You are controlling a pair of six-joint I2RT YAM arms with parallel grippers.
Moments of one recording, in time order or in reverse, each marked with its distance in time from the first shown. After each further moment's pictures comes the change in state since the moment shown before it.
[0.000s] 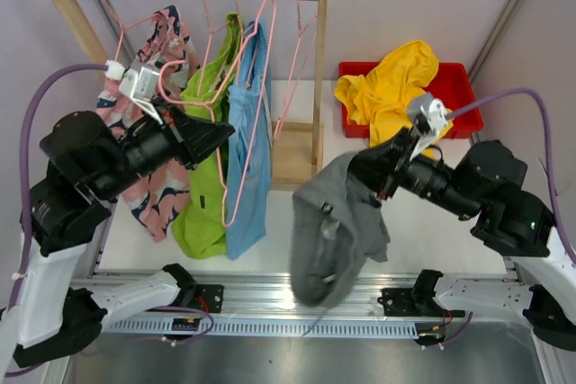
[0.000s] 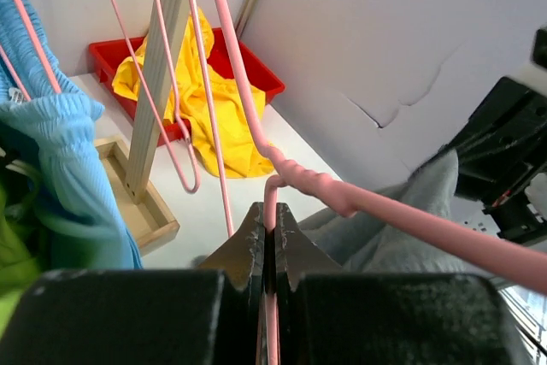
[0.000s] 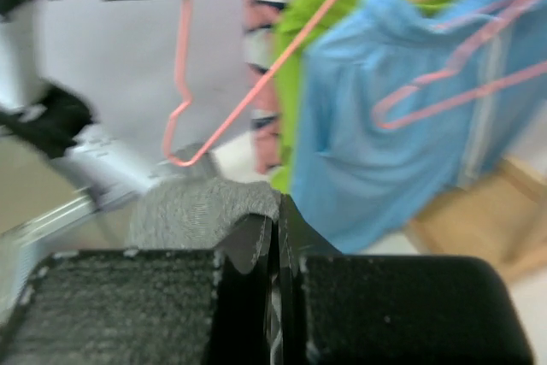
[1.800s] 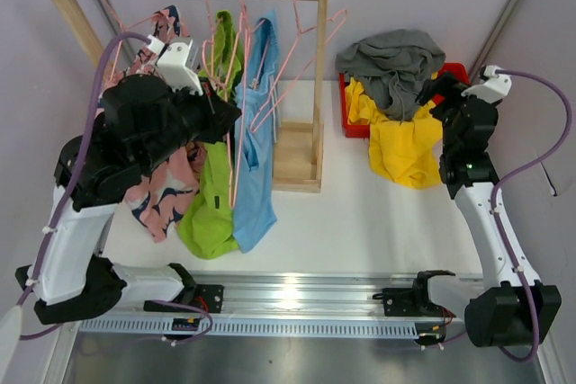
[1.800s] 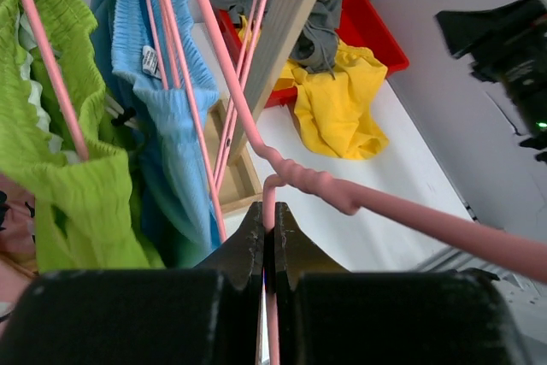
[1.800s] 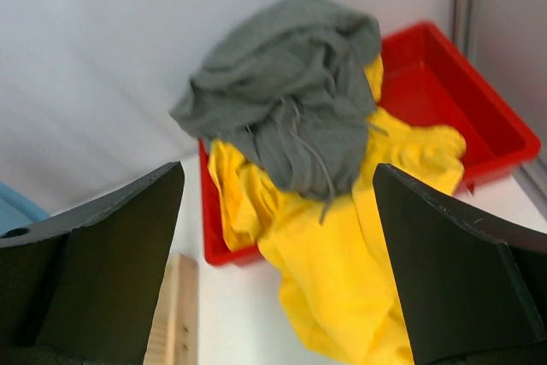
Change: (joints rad) left arm -0.070 0.295 0.267 -0.241 -0.341 0.041; right arm -0.973 0.244 -0.383 0.611 0.356 0.105
